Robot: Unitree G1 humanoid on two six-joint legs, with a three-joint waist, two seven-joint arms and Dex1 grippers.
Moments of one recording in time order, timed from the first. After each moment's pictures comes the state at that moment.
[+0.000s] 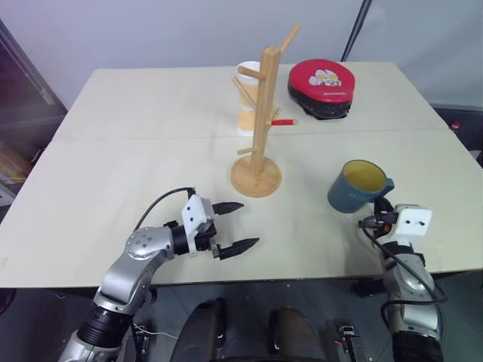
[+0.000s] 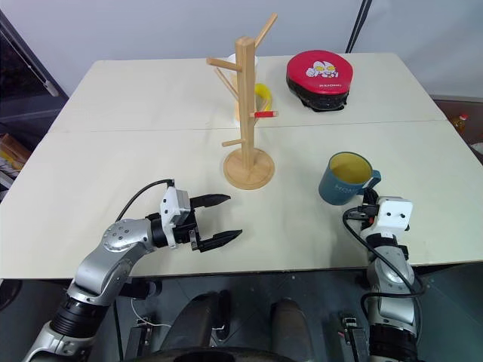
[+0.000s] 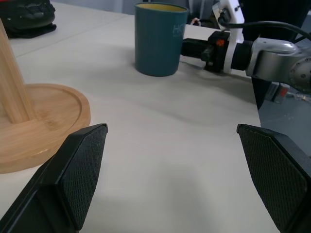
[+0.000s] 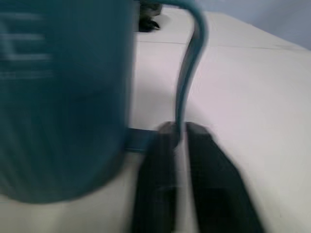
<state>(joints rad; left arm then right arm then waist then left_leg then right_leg) -0.13 0.43 -0.18 -0.28 -0.38 0.26 -0.91 0.02 -0.27 -0.34 0.07 0.17 -0.12 0.19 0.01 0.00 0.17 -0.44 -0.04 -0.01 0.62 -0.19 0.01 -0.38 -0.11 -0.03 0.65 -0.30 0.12</state>
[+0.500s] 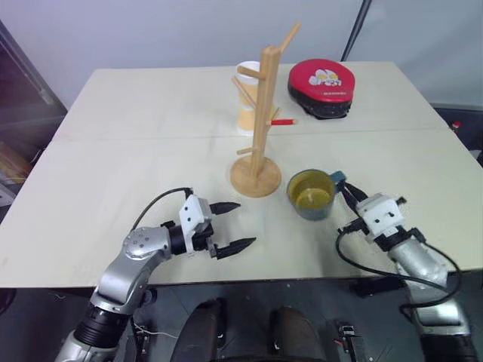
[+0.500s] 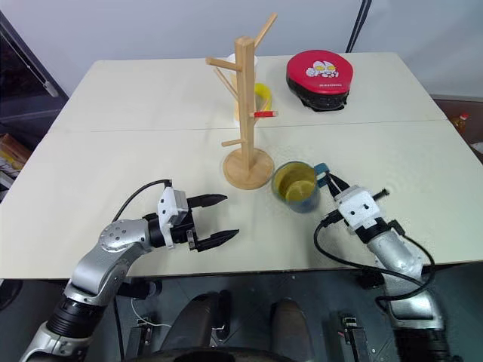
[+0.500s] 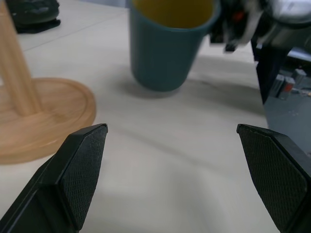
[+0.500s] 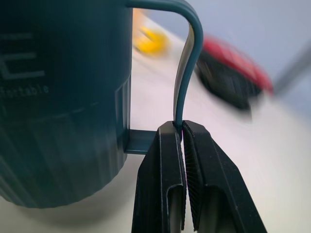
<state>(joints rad) -0.13 0.46 -0.17 -0.27 -0.38 0.25 -0.90 0.06 -0.58 -0.14 -0.21 -0.04 -0.20 0.42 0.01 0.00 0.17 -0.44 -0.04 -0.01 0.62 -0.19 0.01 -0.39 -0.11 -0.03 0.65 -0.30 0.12</state>
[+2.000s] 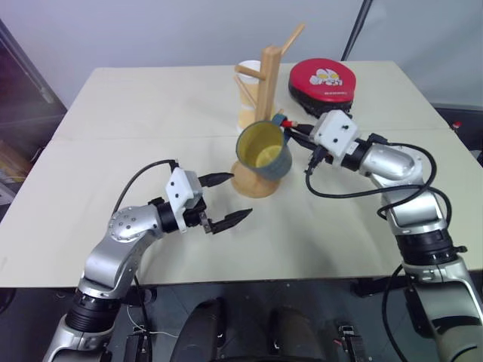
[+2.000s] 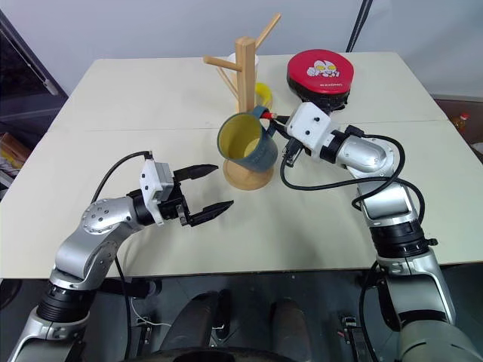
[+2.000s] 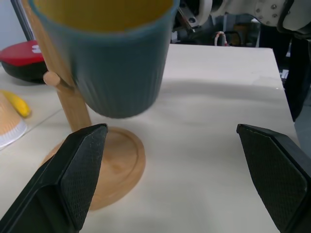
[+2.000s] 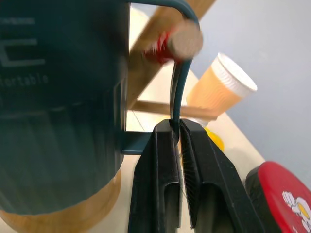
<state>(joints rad) -0.24 0.48 -0.08 -0.37 -0.44 0.32 -0.83 -0.64 -0.61 0.09 -0.01 0.04 0.10 0.73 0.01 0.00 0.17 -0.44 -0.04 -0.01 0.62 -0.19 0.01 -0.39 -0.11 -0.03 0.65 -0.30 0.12</state>
